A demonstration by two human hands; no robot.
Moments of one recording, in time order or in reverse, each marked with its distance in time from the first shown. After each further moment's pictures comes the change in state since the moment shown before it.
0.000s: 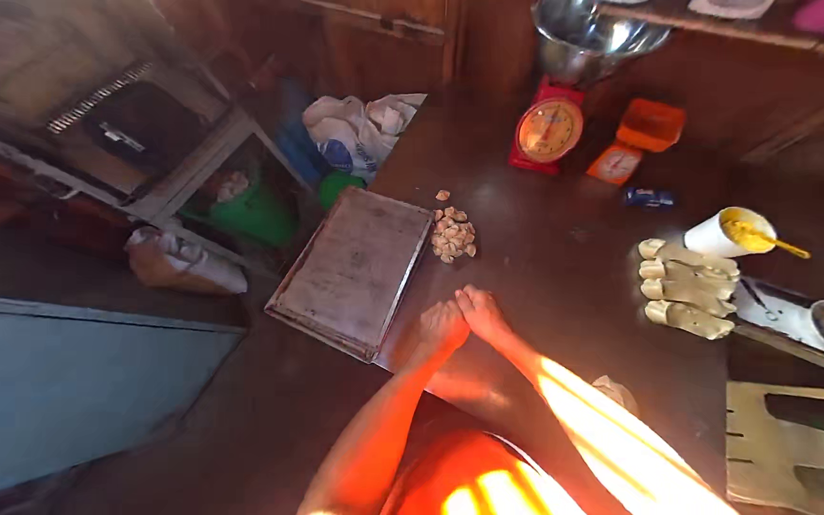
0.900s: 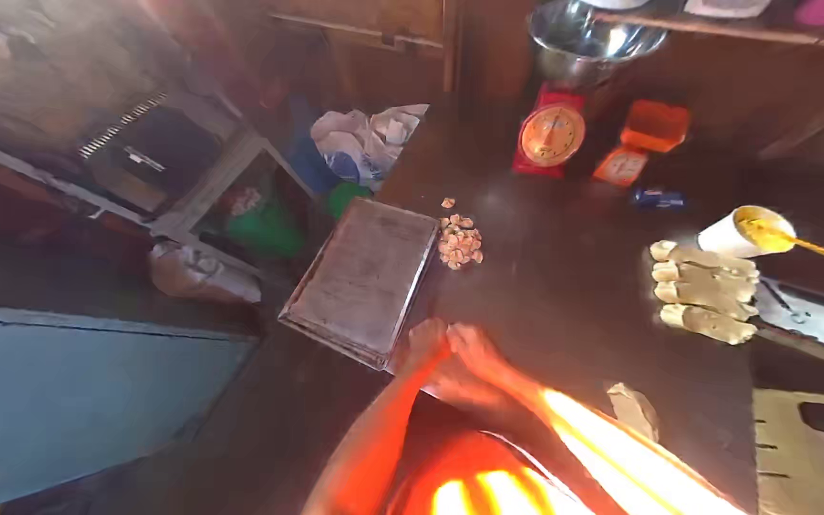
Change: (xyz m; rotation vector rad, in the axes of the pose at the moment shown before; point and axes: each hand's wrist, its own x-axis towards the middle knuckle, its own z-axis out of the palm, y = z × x) left_hand 0.000 -0.048 0.011 0.038 -0.122 -0.091; right_hand -0.042 -0.018 0.034 0.170 -0.195 -0.031
